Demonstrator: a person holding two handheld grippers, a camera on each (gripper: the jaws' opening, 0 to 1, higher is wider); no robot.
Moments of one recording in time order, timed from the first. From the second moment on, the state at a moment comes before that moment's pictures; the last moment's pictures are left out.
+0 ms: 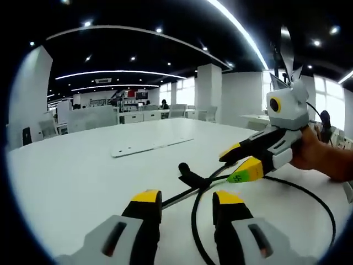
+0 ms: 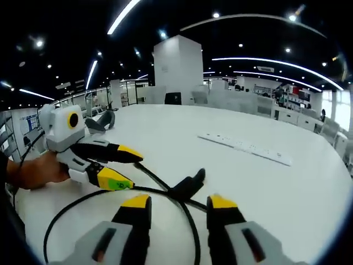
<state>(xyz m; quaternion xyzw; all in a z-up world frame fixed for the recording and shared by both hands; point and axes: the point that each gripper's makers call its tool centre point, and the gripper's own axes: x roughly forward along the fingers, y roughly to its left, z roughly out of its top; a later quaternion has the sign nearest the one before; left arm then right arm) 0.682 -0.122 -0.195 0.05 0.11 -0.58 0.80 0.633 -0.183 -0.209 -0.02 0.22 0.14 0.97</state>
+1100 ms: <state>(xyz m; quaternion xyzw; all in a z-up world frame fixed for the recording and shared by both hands) 0.608 -0.044 -0.150 0.04 0.06 -0.47 0.88 0.536 -0.171 -0.176 -0.02 0.13 0.01 0.99</state>
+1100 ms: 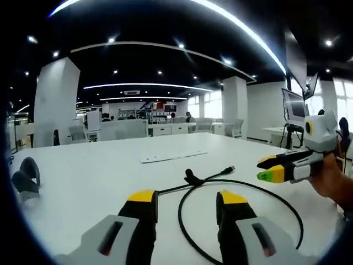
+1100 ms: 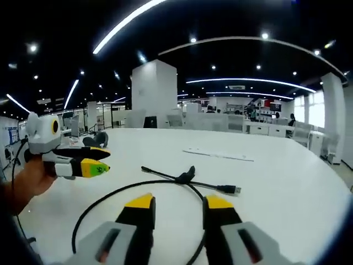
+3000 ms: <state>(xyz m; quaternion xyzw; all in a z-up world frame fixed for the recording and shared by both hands) 0.520 0.051 -0.131 0.02 0.01 -0.34 0.94 0.403 -0.149 -0.146 0.00 0.05 -0.11 0.99</state>
